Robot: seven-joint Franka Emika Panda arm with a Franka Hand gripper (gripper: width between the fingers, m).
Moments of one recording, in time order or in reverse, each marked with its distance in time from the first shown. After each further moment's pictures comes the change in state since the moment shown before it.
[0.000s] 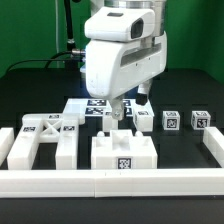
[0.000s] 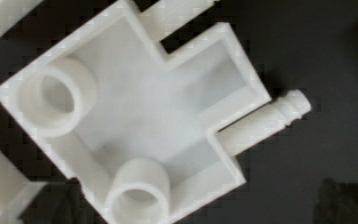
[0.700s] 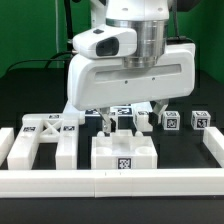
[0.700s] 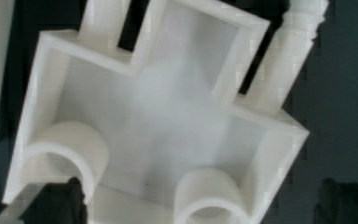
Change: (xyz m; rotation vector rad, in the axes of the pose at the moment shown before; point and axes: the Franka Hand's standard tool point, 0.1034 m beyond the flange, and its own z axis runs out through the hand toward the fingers) arm 0.012 0.013 0.023 0.010 -0.002 0.626
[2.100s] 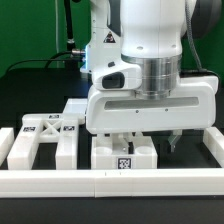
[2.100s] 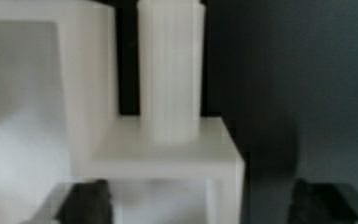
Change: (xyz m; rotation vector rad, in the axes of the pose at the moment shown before) arm 0.008 -0.026 0.046 0.031 -0.005 0.268
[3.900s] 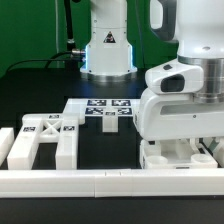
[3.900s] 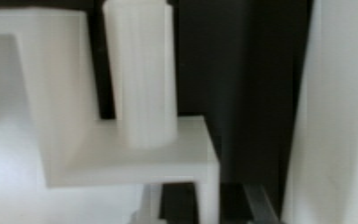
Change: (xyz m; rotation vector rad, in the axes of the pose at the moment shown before) arm 0.037 -0.084 -0.001 0.026 0.049 0.016
